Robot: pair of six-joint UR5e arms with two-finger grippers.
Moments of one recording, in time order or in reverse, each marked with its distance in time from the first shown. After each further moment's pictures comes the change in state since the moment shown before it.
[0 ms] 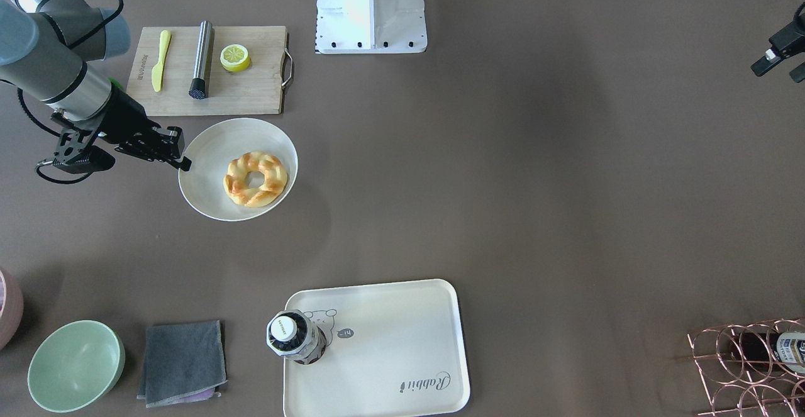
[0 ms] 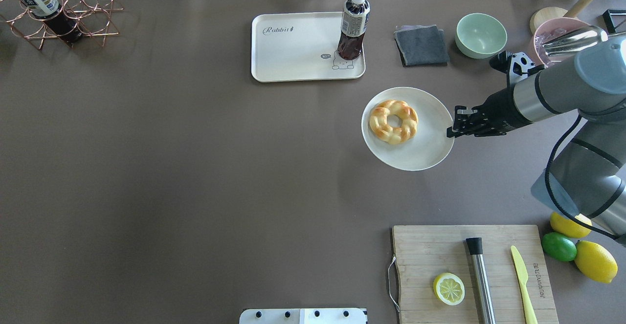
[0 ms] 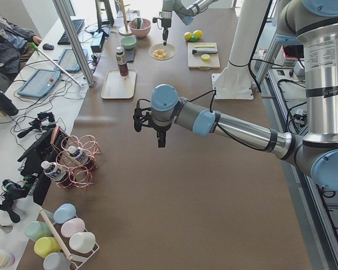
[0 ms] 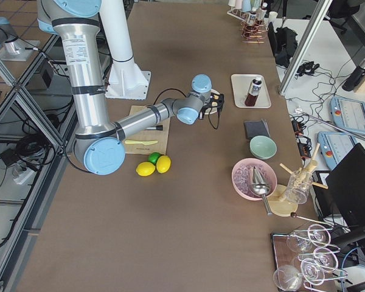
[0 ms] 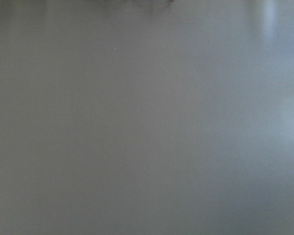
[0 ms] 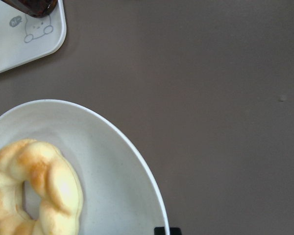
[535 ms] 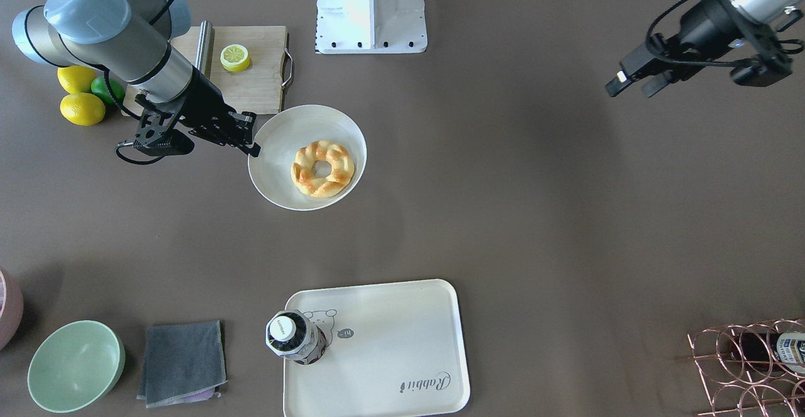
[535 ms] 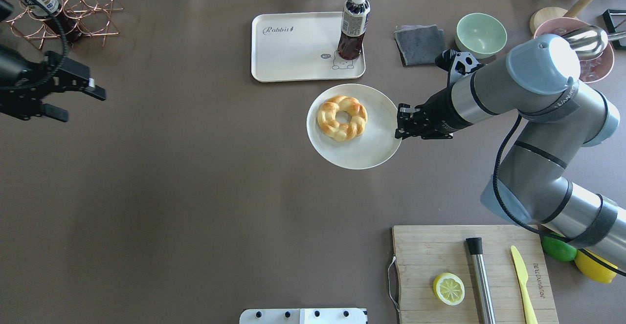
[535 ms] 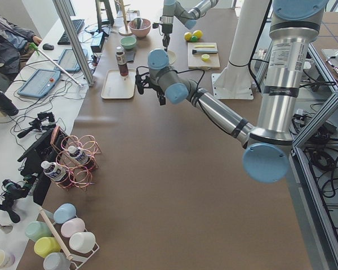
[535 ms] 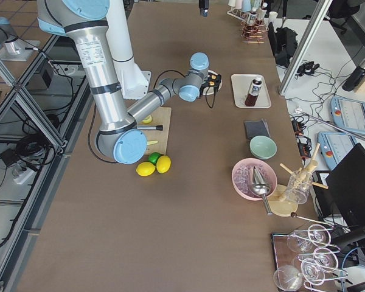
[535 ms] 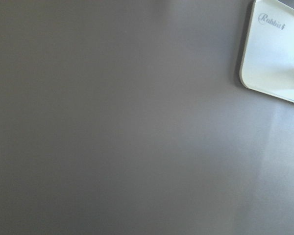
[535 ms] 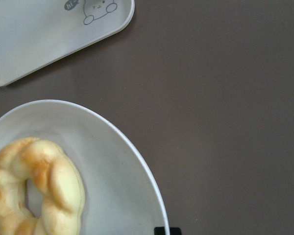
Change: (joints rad) left arm 0.352 -0.269 -0.025 -0.180 0.112 -0.729; right arm -0.110 0.161 0.043 -0.132 -0.083 0.167
